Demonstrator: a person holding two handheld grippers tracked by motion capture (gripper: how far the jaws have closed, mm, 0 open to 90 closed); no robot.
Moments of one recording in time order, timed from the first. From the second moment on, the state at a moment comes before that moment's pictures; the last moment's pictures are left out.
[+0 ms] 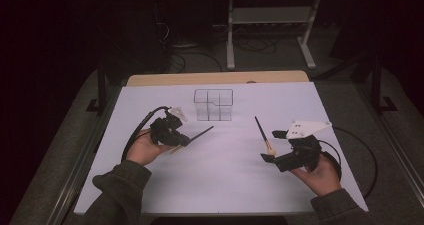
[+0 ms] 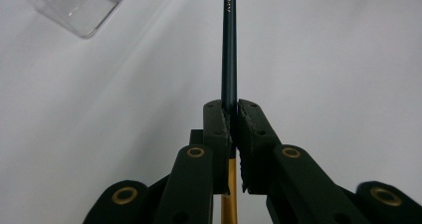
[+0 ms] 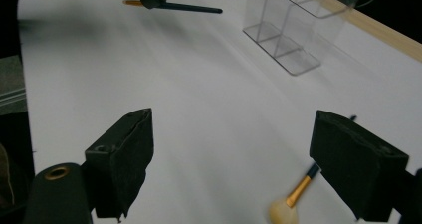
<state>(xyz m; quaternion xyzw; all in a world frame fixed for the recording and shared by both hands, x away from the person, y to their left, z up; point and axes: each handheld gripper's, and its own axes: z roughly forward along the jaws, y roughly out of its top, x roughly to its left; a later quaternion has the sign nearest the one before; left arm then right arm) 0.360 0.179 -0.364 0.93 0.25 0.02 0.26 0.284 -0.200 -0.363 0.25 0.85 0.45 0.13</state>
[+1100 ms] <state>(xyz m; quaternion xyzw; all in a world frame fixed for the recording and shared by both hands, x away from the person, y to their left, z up) 0.310 0.152 -0.344 0.94 0.07 -0.02 0.32 0.313 -0.118 -0.333 0.11 0.91 0.40 0.04</state>
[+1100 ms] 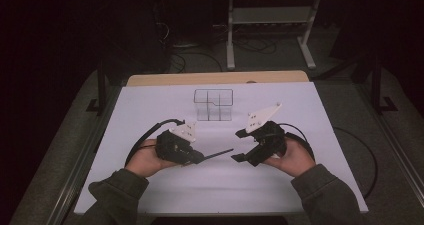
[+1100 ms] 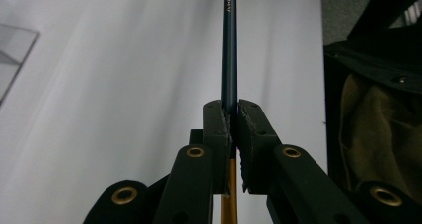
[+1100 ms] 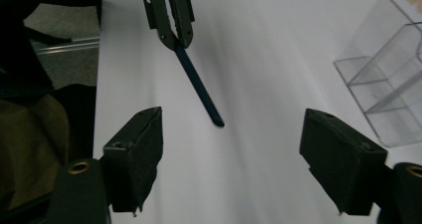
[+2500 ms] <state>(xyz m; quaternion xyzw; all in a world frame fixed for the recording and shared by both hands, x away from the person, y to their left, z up) 0.299 0.120 -0.350 0.95 0.00 -0.04 0.30 0.319 -0.075 -0.354 0.02 0.94 0.32 -0.09</state>
